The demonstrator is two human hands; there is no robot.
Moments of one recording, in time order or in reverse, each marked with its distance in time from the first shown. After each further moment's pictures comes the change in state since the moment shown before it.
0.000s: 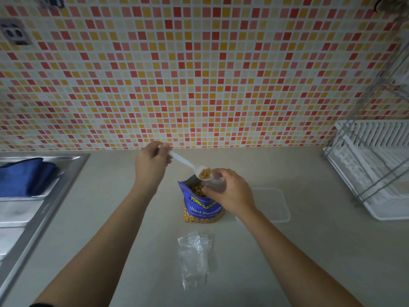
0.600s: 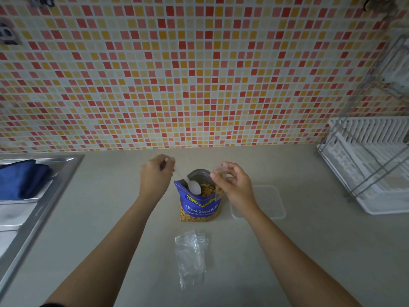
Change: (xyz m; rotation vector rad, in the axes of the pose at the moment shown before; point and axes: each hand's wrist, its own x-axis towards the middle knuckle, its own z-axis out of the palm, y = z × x) left_hand -0.008 -0.031 0.015 0.242 -0.056 0.086; right_hand -0.003 0.010 -0.004 0.698 0.090 0.225
